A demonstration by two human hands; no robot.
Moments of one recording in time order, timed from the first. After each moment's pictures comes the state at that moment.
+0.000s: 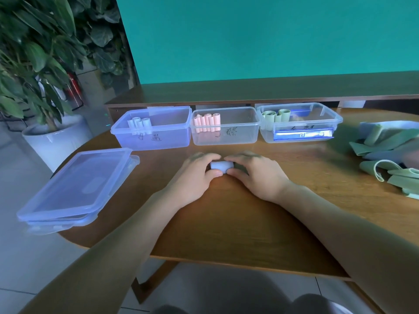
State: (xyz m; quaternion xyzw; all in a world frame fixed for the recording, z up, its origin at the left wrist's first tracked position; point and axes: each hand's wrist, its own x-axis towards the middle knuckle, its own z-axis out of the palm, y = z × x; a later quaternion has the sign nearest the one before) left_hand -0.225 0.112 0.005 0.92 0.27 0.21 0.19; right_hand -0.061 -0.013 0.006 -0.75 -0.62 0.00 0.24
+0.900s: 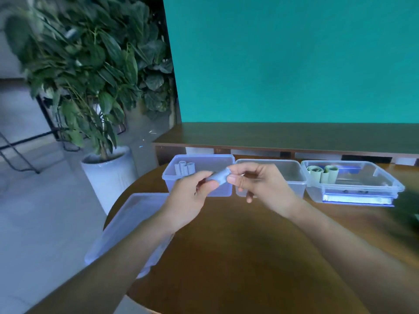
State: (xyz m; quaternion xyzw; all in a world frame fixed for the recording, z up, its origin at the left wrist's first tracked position) left_hand -0.303 0.169 0.092 0.84 0.30 0.35 0.27; right_hand -0.114 0.076 0.102 -0.53 -0.55 0.28 0.59
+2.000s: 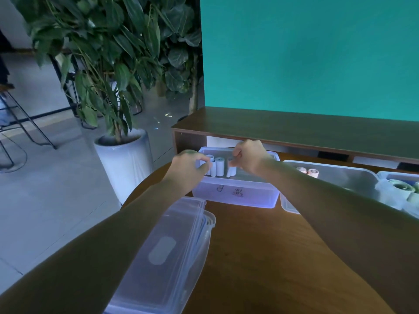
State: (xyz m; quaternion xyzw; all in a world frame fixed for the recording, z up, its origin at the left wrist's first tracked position) left_hand -0.313 0.357 0.061 0.84 0.44 0.29 0.14; right_hand -0.107 0.325 0.081 -0.76 -0.61 0.07 0.22
